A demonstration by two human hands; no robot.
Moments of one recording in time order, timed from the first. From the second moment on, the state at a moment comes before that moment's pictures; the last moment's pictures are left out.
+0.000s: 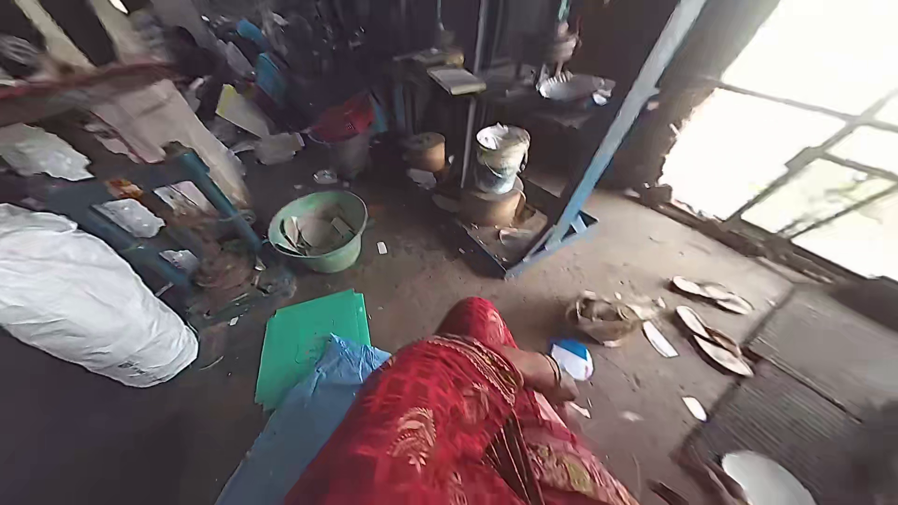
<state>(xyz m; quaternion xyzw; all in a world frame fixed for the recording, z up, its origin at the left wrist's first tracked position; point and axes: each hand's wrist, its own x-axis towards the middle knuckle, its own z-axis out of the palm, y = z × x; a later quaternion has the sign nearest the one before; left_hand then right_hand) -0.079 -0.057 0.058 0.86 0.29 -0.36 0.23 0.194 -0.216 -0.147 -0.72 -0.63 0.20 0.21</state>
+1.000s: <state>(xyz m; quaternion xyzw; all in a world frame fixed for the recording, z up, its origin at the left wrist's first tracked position) -0.014 -0.036 -0.079 0.98 -0.04 -0.15 0.14 0.194 -0.221 -0.136 -0.85 -0.39 0.34 0.10</state>
